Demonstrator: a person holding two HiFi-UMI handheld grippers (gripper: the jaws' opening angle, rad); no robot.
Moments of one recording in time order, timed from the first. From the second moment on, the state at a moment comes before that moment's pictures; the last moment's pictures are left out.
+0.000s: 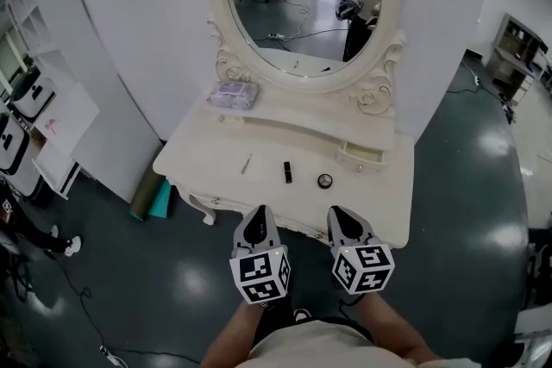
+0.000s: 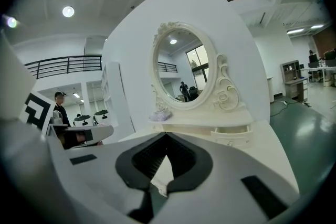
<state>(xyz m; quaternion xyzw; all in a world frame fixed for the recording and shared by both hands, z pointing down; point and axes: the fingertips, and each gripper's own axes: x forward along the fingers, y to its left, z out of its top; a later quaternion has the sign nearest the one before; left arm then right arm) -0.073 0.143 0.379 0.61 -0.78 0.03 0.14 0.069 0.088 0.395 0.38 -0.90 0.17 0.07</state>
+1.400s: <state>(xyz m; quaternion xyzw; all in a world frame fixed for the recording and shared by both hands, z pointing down) -0.201 -0.053 0.396 0.70 -0.69 0.03 0.17 -0.059 -0.071 0.403 0.48 -0.85 0.18 0.09</state>
